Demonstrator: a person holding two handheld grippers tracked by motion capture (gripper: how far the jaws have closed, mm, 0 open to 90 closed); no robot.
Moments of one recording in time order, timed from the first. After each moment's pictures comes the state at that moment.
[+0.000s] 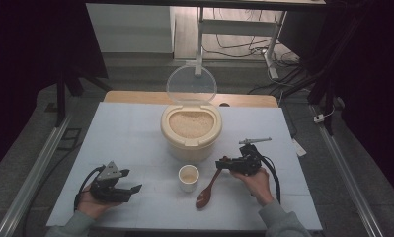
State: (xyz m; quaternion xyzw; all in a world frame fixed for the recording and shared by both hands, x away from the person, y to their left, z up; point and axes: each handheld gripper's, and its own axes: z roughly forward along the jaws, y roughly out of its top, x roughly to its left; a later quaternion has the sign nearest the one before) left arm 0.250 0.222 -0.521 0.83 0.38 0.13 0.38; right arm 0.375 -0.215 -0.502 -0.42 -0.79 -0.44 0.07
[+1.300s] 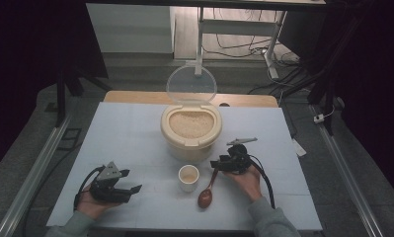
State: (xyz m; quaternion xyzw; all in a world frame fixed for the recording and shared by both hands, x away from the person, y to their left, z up) left arm 0.249 0.223 -0.521 0.83 0.38 0.13 0.38; right arm 0.385 -0.190 -0.520 -0.42 -0.82 -0.39 -0.04
